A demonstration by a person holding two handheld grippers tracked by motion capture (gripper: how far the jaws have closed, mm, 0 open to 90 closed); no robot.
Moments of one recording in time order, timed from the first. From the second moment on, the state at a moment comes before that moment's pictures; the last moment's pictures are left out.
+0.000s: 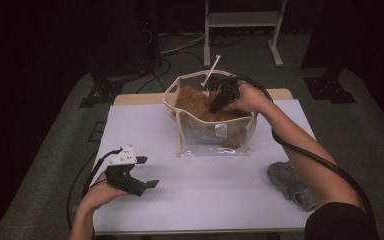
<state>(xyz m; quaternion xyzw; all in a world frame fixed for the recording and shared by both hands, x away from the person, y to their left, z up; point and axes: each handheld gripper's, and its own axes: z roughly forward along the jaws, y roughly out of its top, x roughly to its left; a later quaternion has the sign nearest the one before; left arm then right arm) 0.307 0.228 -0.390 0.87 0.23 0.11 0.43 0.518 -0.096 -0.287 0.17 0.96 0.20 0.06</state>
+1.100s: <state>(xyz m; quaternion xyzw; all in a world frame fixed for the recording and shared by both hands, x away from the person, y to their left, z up) 0.305 0.227 -0.386 0.86 0.23 0.12 0.44 0.465 -0.197 -0.231 0.21 0.91 0.35 0.06</state>
